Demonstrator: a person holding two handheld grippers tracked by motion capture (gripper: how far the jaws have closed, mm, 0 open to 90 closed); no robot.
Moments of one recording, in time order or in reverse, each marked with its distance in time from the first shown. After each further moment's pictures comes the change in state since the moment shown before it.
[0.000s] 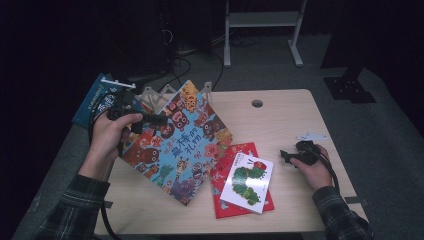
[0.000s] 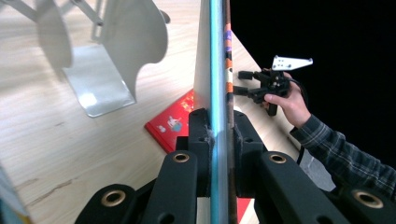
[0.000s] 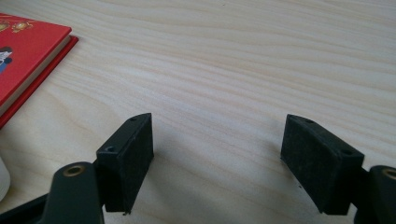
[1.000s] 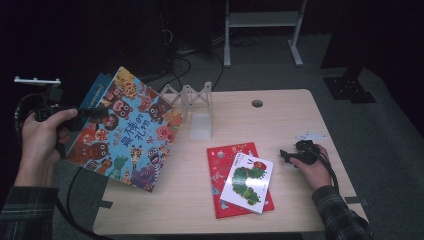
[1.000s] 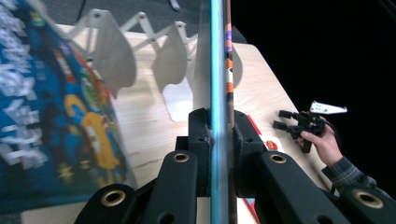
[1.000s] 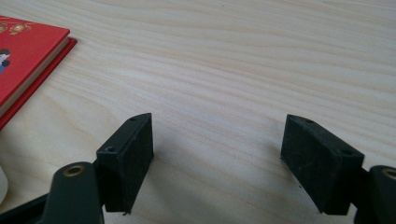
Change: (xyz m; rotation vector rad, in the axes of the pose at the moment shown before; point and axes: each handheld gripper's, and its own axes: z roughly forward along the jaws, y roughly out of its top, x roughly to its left) left arm 0.046 -0.024 -0.124 -0.193 0.190 -0.136; right arm 0.000 0.001 0.001 0.000 -0.004 0.000
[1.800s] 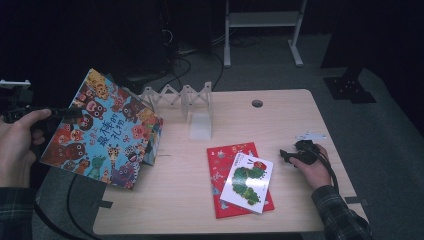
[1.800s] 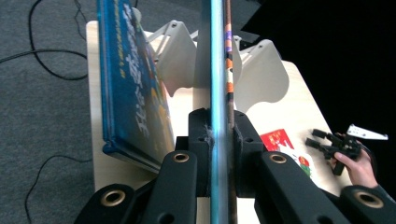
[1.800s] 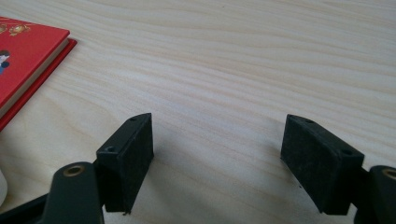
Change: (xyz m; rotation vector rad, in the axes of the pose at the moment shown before) left arm 0.034 0.003 -0.033 -0.031 0.139 -0.094; right arm 0.001 0.001 0.001 0.001 0.000 0.004
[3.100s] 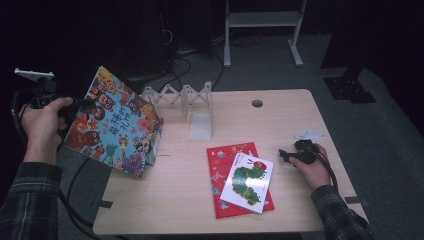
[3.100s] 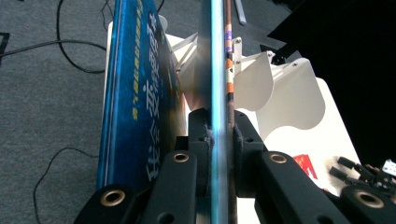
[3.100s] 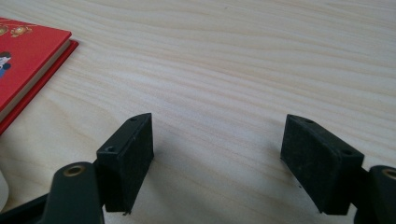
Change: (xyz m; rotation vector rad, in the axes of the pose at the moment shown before) left arm 0.005 0.025 0.052 0.008 0.104 -0.084; right arm 0.001 0.001 0.001 -0.001 0.003 -0.003
